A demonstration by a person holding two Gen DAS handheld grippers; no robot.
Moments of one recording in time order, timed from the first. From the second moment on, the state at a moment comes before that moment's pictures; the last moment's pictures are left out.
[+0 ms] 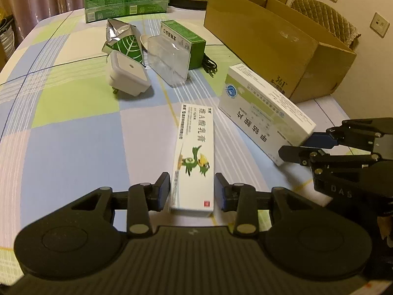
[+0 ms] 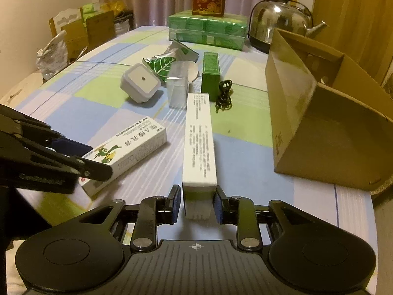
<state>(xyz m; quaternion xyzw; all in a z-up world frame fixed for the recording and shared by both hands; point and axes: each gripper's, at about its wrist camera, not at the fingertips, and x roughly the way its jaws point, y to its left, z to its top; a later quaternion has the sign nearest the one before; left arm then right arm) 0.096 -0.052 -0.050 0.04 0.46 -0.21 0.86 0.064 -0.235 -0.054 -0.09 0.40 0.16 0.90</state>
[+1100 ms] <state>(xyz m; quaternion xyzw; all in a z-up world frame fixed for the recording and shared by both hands) 0.117 -0.068 -0.060 0.09 0.46 -0.21 0.86 0.093 -0.232 -0.045 -0.07 0.40 0.15 0.90</state>
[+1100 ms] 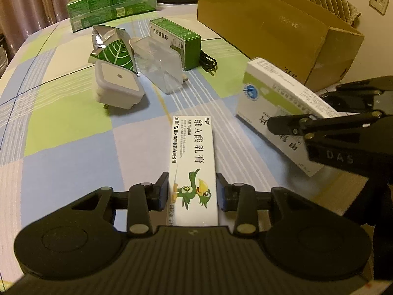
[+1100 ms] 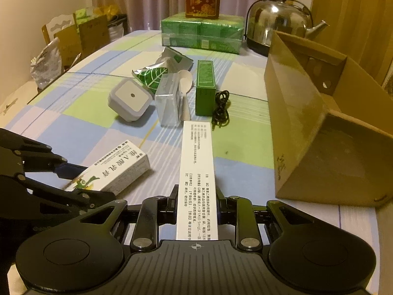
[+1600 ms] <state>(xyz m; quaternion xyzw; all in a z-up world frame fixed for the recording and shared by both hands) 0.090 -0.073 -0.020 0.08 0.43 -0.21 0.87 0.062 -0.248 -0.009 -0.06 0.37 0.13 0.92</state>
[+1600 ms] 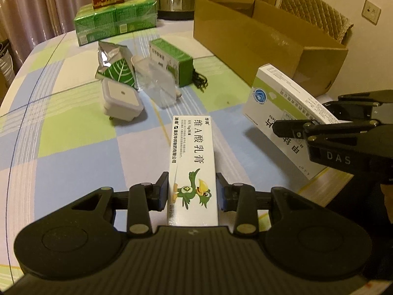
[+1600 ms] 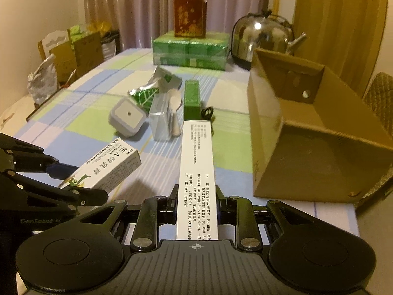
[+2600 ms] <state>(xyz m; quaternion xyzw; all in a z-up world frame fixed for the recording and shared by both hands) 0.148 -0.222 0.093 0.06 0.33 -0.32 0.89 0.119 -0.379 0.098 -0.05 0.25 0.02 0.97</state>
